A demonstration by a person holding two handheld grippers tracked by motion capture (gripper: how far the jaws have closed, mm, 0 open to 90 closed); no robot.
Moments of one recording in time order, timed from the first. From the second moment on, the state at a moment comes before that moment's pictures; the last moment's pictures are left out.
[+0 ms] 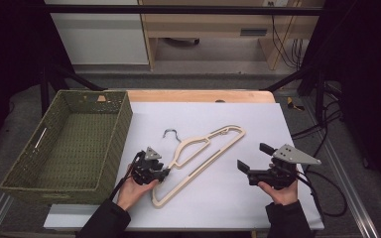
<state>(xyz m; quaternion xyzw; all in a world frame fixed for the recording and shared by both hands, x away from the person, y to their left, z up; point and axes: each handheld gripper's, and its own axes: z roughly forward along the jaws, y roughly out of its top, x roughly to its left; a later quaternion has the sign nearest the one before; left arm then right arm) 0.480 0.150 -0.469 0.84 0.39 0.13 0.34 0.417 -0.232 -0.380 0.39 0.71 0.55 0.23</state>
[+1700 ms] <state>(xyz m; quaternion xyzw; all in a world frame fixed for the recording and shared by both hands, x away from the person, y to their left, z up) 0.438 0.142 -0.421 0.82 0.35 0.22 0.40 0.474 -0.149 -0.397 0.36 0.76 0.52 0.17</state>
